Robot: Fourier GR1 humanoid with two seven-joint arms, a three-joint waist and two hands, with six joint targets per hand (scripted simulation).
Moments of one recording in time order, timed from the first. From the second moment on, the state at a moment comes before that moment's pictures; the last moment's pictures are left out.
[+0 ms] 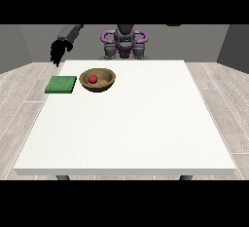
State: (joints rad) left arm -0.86 0.18 0.13 -1.11 -0.21 0.06 0.20; right arm -0.20 -0.30 -0.41 -1.07 -0.32 0.19 -0.07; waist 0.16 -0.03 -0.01
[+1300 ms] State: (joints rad) left arm -0.76 0.54 0.43 -1.26 0.24 -0.33 0.22; right arm -0.38 -0.21 -0.38 -0.67 -0.27 0.20 -0.47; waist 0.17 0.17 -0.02
